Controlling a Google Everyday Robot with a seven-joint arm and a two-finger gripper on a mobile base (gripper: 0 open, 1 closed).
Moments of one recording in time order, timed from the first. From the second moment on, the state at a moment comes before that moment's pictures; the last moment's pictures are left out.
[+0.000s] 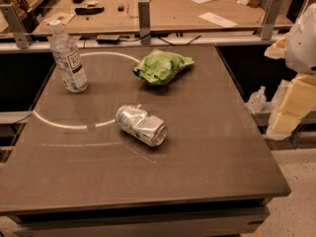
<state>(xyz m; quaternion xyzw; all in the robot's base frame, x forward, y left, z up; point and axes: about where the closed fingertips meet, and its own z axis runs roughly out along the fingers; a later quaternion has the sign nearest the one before) 0.438 -0.216 0.977 -0.60 0.78 -0.04 0.16</state>
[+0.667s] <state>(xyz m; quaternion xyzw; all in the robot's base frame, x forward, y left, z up) 0.446 -0.220 0.974 -0.57 0.81 0.01 0.16</state>
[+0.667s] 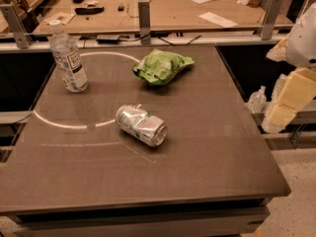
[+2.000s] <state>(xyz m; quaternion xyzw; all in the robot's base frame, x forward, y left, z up) 0.495 -0.138 0.946 -0.43 0.89 0.11 0.14</state>
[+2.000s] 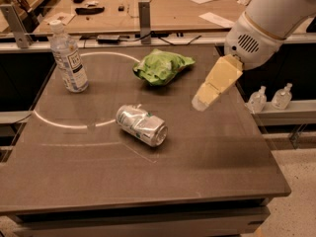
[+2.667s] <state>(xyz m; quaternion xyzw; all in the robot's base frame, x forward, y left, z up) 0.474 -0.110 0.934 -0.45 0.88 0.12 0.13</state>
